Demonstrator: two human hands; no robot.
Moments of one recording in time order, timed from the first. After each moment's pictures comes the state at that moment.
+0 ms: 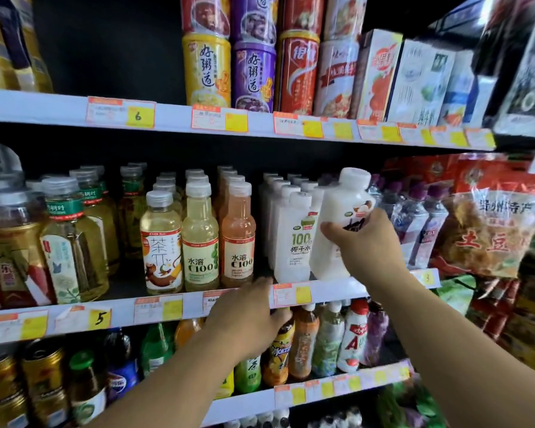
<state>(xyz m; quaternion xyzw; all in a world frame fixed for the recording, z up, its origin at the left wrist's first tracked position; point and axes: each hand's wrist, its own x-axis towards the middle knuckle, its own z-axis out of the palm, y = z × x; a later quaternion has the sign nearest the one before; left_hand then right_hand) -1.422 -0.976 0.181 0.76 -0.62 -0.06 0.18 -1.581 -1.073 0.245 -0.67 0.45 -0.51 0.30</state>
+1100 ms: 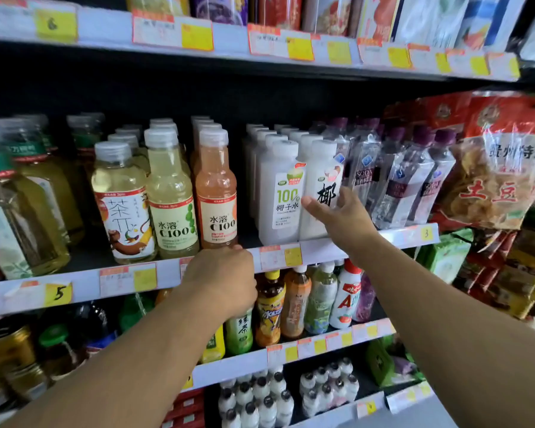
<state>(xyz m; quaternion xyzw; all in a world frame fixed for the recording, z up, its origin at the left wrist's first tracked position) -1.413 -1.005 0.164 0.78 -0.62 0.08 0.00 -1.574 -1.139 0.184 -0.67 0.45 -0.43 0.40</state>
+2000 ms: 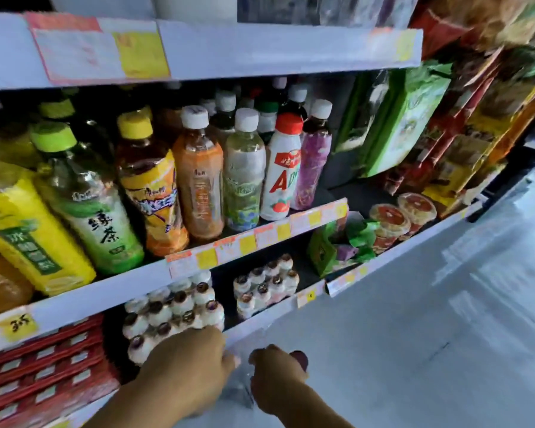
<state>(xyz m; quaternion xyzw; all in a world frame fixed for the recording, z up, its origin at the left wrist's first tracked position) -1.501 -1.023 -0.128 0.71 -0.65 -0.26 -0.10 -1.645 -1.057 -0.249 -0.73 0.57 0.21 0.31</state>
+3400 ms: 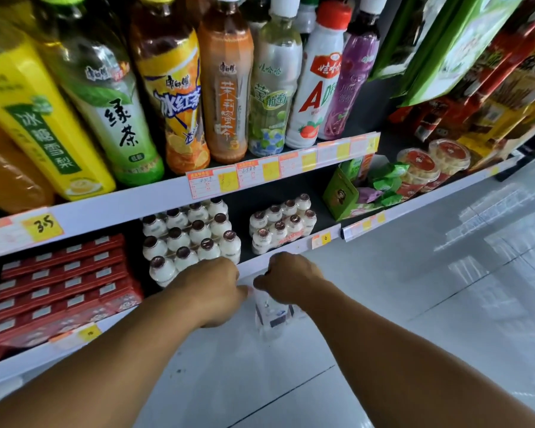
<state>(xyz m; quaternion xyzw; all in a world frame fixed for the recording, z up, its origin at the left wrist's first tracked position) -1.494 -1.008 -0.163 0.72 -0.61 -0.31 -0.06 -1.637 -1.075 -0.221 -0.73 0.61 0.13 0.28</state>
